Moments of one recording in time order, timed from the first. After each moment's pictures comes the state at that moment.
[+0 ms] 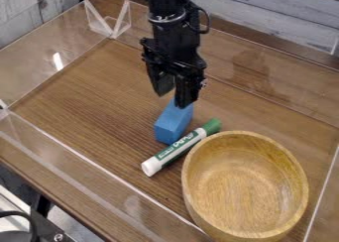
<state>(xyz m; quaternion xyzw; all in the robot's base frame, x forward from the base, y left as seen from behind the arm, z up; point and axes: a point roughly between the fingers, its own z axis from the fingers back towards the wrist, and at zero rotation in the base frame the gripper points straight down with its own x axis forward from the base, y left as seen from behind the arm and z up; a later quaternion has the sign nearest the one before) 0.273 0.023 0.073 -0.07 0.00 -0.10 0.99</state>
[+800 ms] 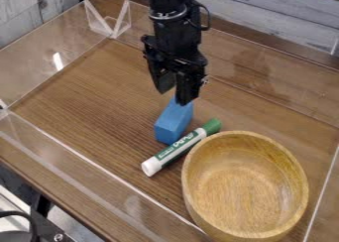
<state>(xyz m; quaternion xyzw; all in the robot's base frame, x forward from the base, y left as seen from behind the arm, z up) 0.275 0.023 0.075 -0.07 0.00 -0.10 0.99</state>
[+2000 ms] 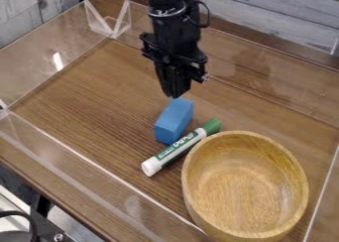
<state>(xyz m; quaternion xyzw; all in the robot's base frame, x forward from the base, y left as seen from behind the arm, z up) 0.276 0.024 0.079 -0.07 -0.01 -0.09 0.99</state>
